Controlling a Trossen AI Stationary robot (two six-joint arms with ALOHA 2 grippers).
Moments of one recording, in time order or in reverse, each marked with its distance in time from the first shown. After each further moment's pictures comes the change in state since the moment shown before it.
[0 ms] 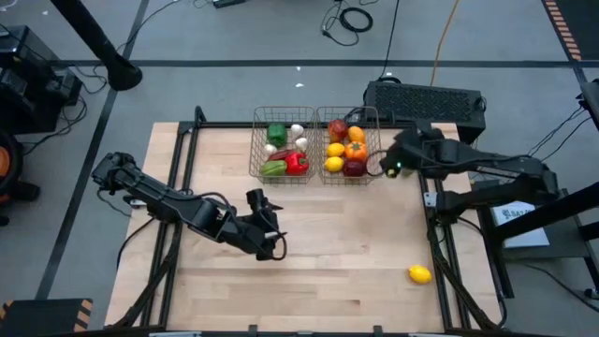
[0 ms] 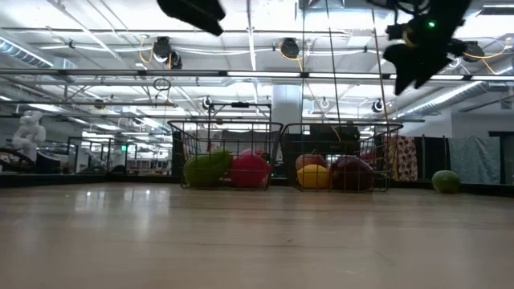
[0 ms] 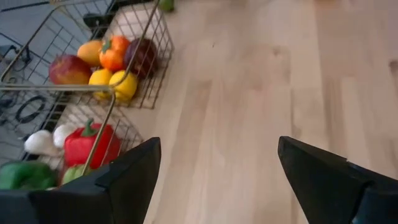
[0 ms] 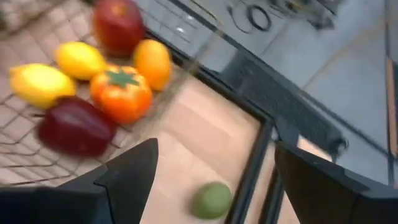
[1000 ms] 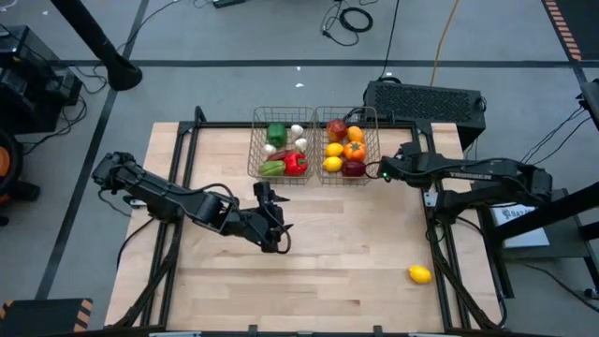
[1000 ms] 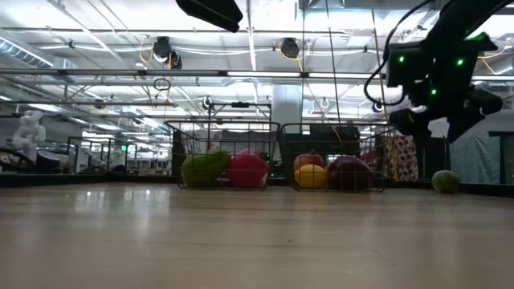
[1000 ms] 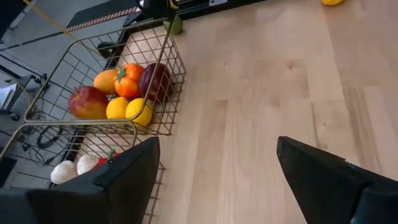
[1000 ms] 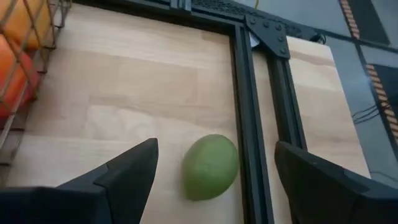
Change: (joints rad) left arm 0.066 0.000 0.000 0.099 0.005 0.194; right arm -0.153 0.094 -0.382 0.197 0.028 0.472
